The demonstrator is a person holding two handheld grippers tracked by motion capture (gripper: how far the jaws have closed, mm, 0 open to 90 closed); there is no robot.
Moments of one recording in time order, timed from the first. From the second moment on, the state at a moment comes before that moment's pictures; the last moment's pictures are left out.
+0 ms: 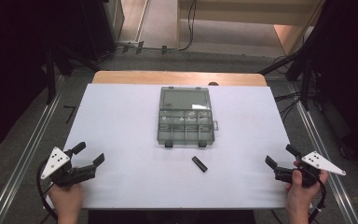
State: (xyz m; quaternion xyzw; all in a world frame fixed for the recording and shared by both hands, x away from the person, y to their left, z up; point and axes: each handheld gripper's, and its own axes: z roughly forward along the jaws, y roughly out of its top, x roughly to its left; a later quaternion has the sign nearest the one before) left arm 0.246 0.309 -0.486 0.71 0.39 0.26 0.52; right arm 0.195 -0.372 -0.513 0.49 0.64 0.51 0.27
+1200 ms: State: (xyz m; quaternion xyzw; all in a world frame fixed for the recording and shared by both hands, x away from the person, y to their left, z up) left arm 0.249 0.303 -0.487 0.71 0.40 0.27 0.51; right arm 0.197 -0.296 -0.450 0.41 0.73 0.48 0.25
